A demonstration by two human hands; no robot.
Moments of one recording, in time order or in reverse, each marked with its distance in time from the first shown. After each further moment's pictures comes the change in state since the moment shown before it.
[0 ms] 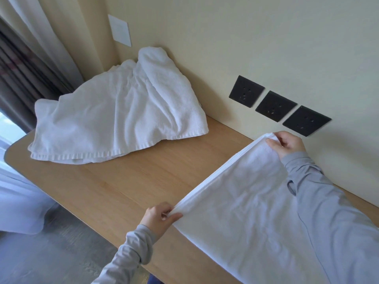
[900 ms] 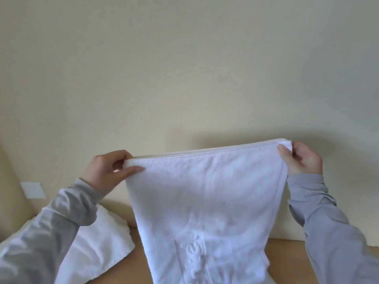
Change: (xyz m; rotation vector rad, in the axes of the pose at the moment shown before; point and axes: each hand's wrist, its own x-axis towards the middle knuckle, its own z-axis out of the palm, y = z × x) left_hand 0.078 0.419 -0.136 0.155 0.207 0.962; right_hand -0.062 -0.072 -0.309 0.516 0.873 -0.305
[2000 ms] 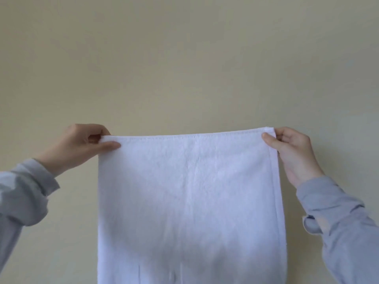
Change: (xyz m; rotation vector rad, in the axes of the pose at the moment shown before) left_hand 0.151 0.222 -0.117 0.143 0.190 0.460; right_hand 0.111 -0.223 -0.120 0.257 -0.048 -0.292
